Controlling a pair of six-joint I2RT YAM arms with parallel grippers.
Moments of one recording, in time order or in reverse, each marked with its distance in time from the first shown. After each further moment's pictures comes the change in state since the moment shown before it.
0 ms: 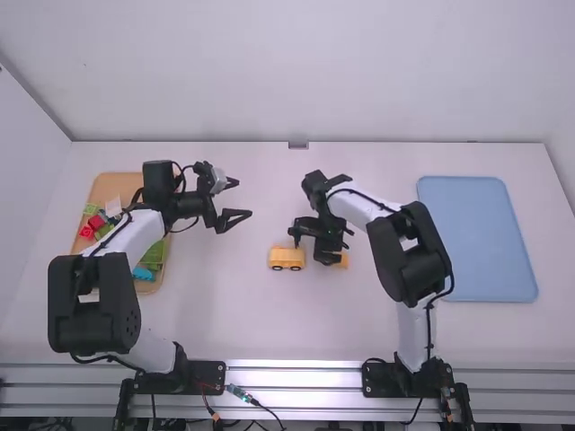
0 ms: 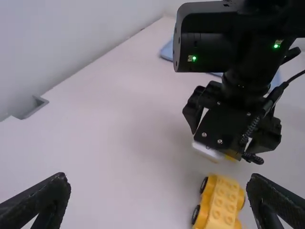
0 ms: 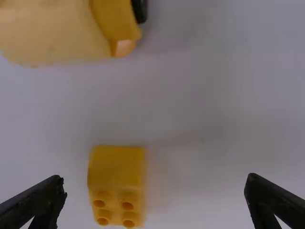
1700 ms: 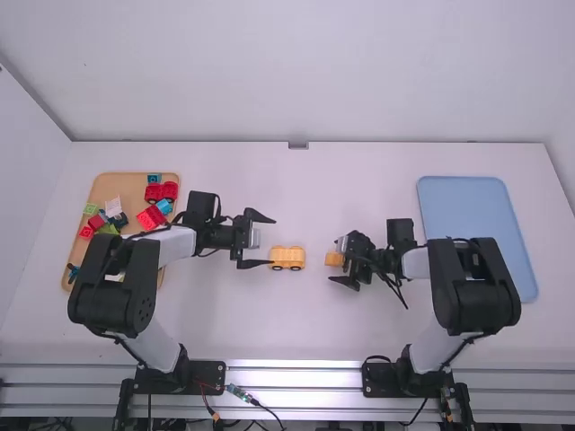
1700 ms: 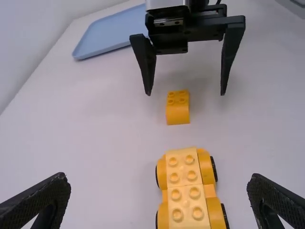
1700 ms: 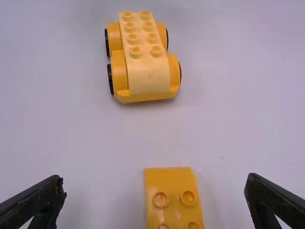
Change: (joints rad) left arm -0.199 0.114 -0.195 0.082 0.018 0.645; right arm -0.428 -0.269 -0.857 1.092 -0.959 -0.196
